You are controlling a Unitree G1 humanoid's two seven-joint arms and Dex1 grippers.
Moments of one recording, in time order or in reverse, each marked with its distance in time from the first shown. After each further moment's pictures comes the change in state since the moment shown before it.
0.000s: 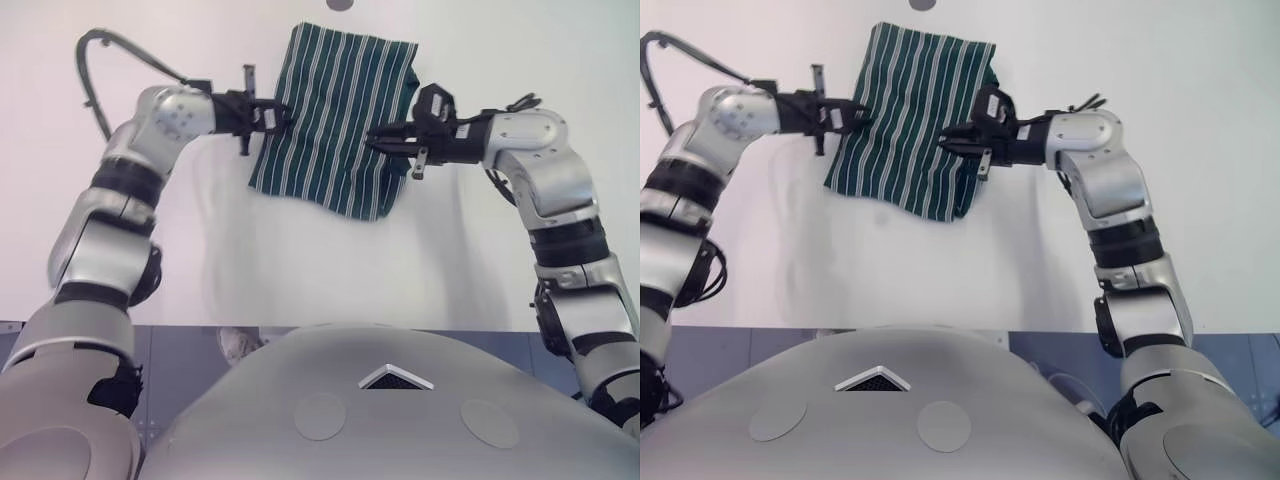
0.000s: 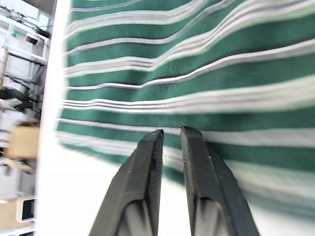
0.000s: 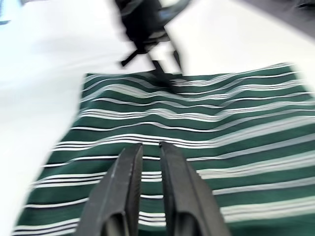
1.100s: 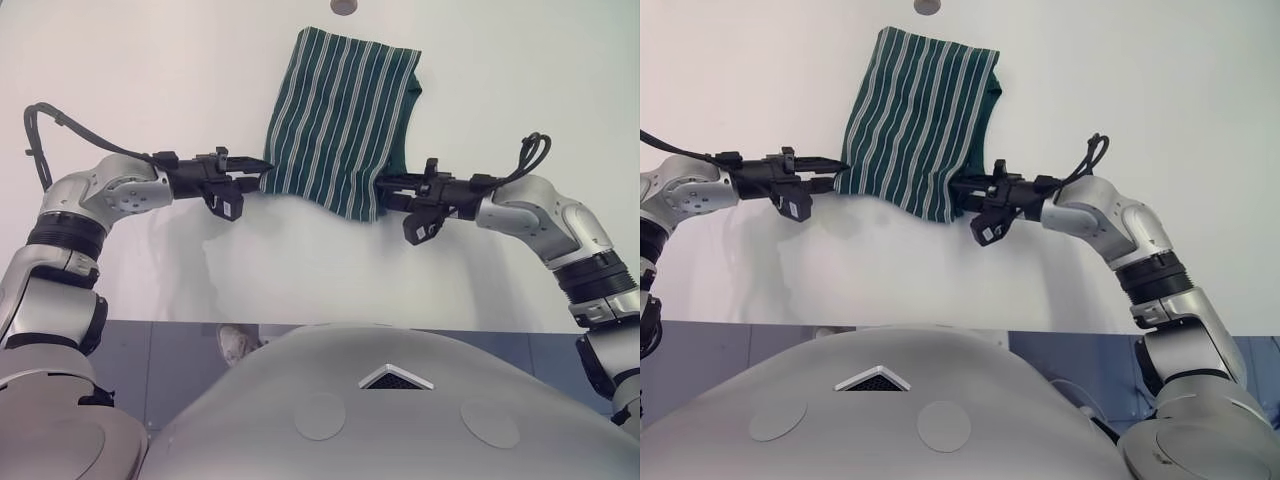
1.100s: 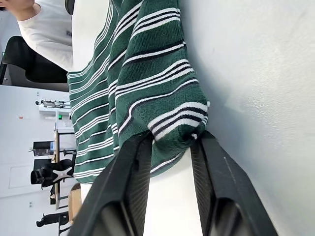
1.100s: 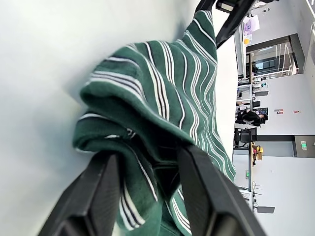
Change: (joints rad) left arm 0.184 0.156 -0.054 -0.024 0.333 -0.514 0.386; right arm 0.110 -0.177 0.222 0.205 -0.802 -1.131 -0.463
